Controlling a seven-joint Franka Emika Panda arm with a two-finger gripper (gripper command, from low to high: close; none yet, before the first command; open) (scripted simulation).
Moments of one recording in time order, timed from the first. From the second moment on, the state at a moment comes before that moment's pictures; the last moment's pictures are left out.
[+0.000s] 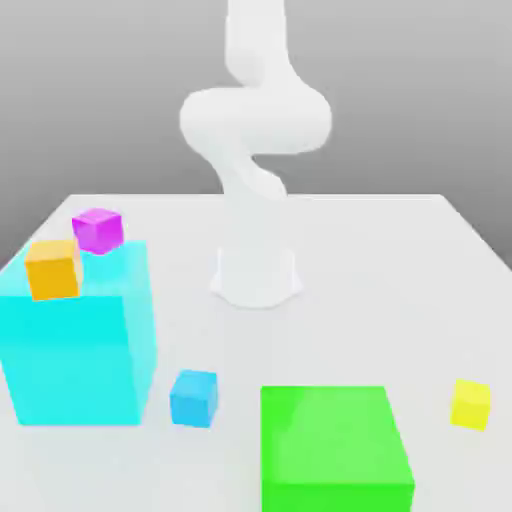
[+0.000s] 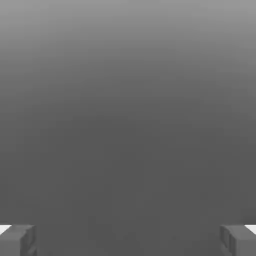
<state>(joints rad) -0.04 -0.74 0.01 -2.34 0.02 2.34 0.90</state>
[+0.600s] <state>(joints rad) -0.30 -0.34 0.16 -2.66 0.10 2.64 1.63</state>
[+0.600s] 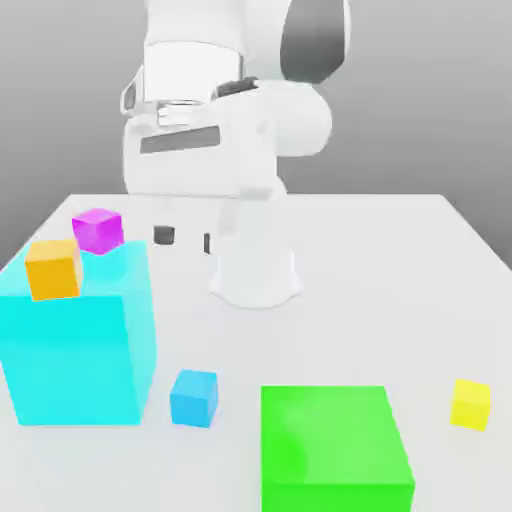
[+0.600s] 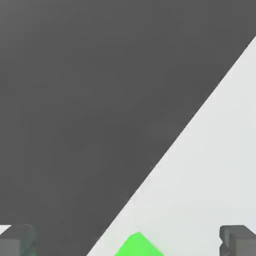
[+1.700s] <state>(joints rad) -0.37 0.08 0.10 -2.88 -0.05 2.96 2.32</state>
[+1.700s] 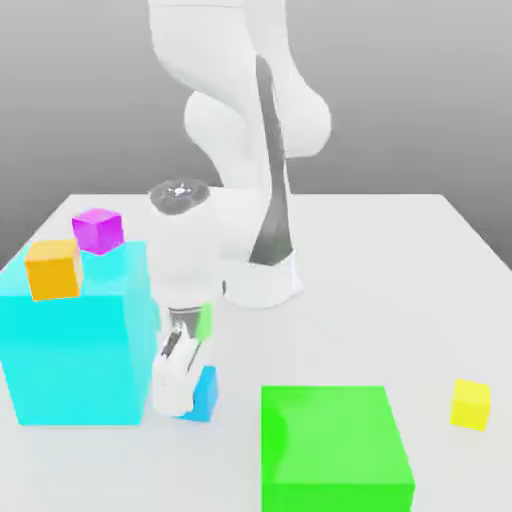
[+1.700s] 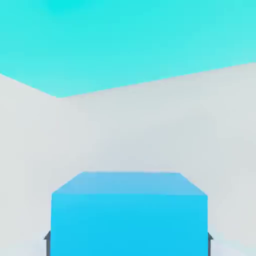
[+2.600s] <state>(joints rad) -0.50 -0.76 -0.13 -2.67 -0.14 2.01 1.78</state>
